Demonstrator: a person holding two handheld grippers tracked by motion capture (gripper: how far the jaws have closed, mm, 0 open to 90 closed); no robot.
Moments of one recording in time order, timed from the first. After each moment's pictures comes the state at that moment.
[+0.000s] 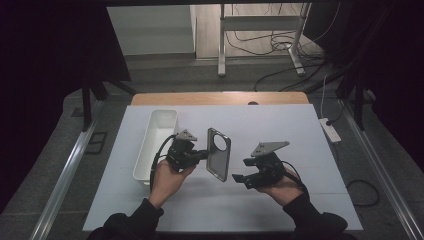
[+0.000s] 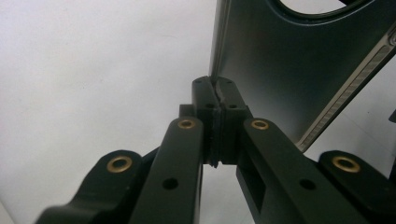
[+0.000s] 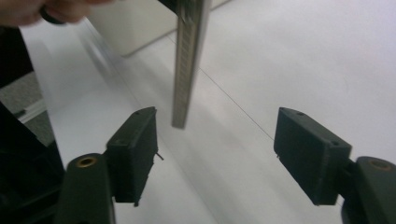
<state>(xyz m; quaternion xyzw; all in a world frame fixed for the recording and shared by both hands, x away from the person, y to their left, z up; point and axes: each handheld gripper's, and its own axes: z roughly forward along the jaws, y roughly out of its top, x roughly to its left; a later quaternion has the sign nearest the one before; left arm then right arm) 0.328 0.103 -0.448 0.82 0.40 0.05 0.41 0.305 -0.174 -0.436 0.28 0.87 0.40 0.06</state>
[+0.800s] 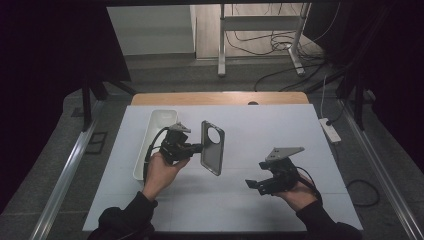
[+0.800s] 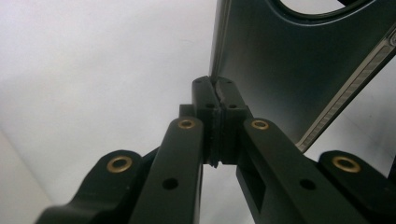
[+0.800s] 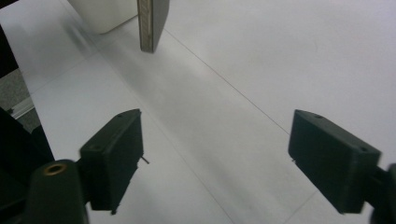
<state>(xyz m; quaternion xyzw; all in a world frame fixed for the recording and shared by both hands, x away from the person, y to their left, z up) 0.343 0.124 -0.433 0.82 0.41 0.04 0.40 0.298 -0.210 -0.444 0.30 0.87 0.38 0.07</state>
